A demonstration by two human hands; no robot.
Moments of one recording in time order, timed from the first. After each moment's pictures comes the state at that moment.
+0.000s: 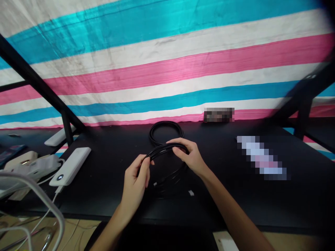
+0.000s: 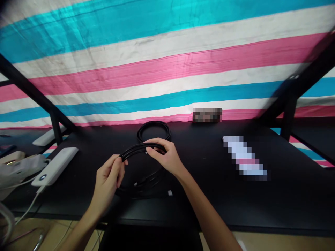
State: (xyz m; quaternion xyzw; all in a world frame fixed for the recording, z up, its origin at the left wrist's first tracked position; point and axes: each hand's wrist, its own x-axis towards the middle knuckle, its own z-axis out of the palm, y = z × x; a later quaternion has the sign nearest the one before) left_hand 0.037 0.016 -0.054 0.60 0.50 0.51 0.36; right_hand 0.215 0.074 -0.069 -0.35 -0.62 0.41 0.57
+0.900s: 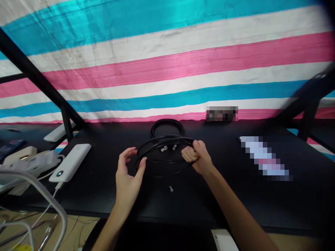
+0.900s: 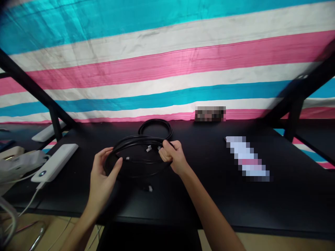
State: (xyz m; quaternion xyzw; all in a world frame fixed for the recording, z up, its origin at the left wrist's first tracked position) left_hand 0.018 0.023 -0.083 0.53 0.59 0.56 0.24; right_hand 0.220 0.074 -0.078 -0.20 -0.50 0.60 0.59
